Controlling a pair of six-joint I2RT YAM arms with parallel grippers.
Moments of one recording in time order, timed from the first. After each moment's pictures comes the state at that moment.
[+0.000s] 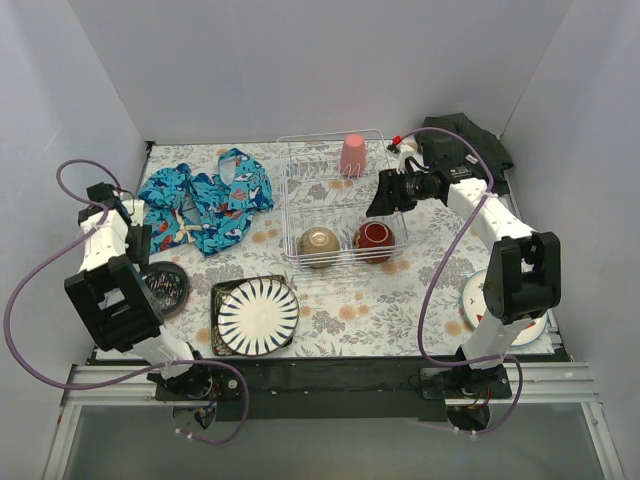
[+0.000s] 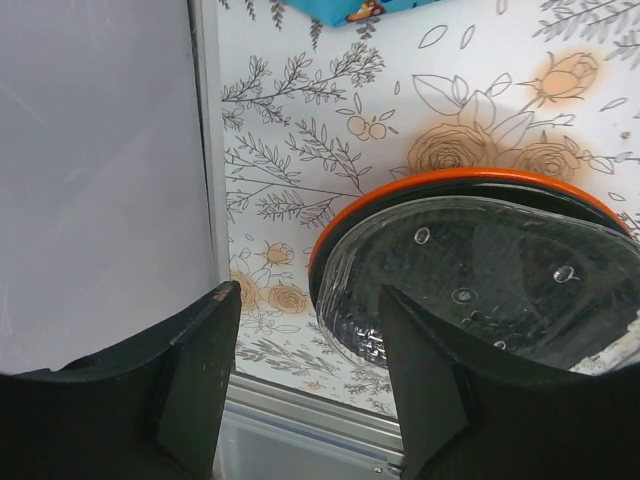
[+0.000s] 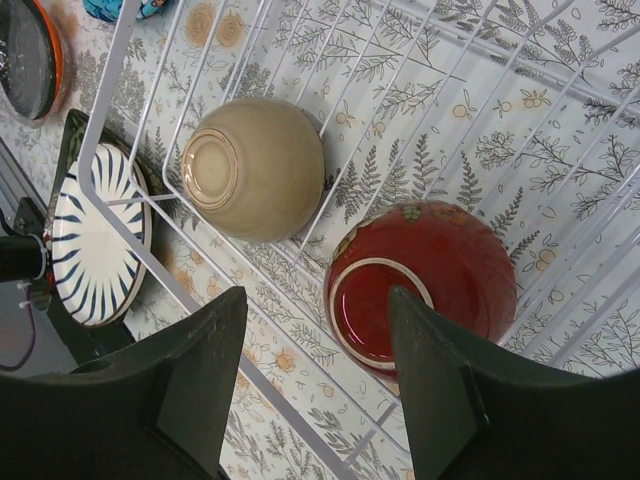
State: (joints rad) left arm 0.48 1.58 1.21 -0.83 -0.16 0.45; right arm 0.24 1.72 1.39 -0.56 -0.72 0.01
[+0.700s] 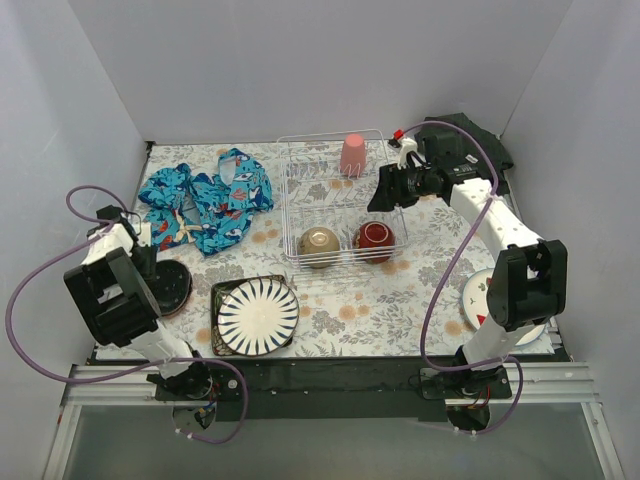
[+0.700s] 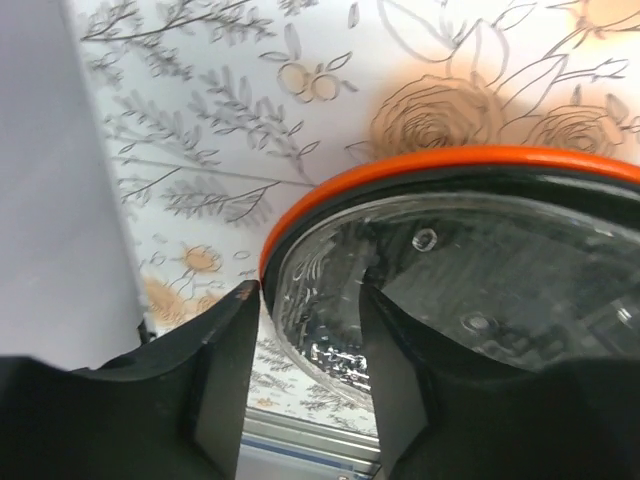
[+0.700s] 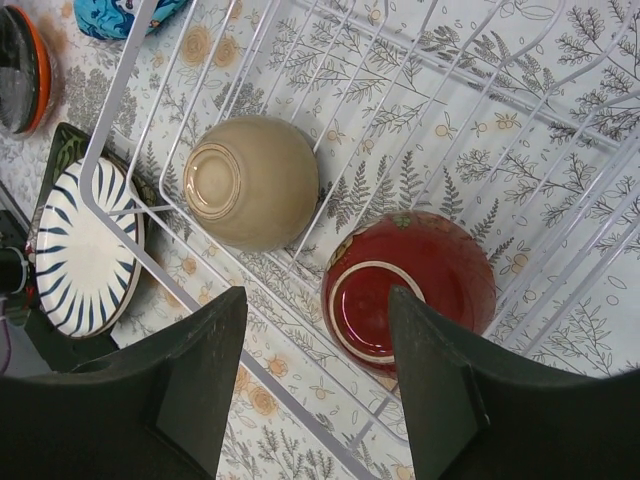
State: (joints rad) left arm 0.51 1.62 1.03 -0.73 -0.13 0.42; right arm 0.25 1.68 1.41 -0.56 -0.67 0.01
